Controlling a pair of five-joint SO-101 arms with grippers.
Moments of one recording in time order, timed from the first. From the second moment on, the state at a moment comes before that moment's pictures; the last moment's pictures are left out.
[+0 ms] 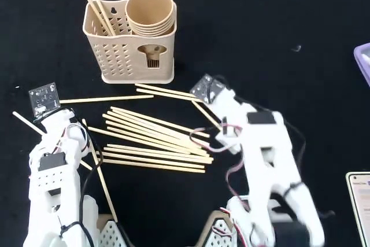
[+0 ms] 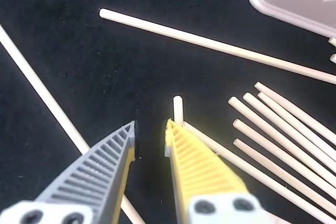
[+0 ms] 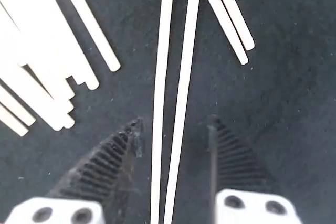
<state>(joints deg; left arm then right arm) -21.3 -54.6 80.5 30.6 2.6 -1.3 -25.0 53.3 56.7 46.3</state>
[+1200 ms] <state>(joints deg) -21.3 -54.6 80.5 30.6 2.6 -1.1 -12.9 47.5 54.2 46.3</state>
